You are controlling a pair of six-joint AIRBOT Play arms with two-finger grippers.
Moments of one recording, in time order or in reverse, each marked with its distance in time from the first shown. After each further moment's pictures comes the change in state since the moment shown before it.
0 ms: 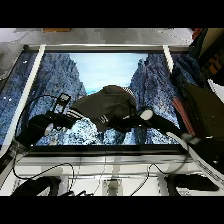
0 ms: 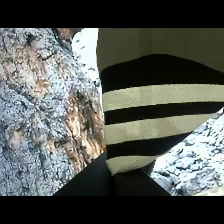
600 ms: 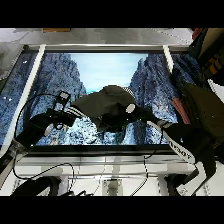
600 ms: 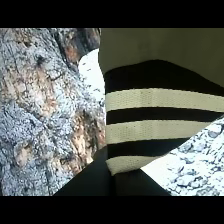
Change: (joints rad) left arm 0.000 0.000 -0.001 0.004 0.090 -0.008; right arm 0.040 -0.305 0.280 -0.079 0.129 0.280
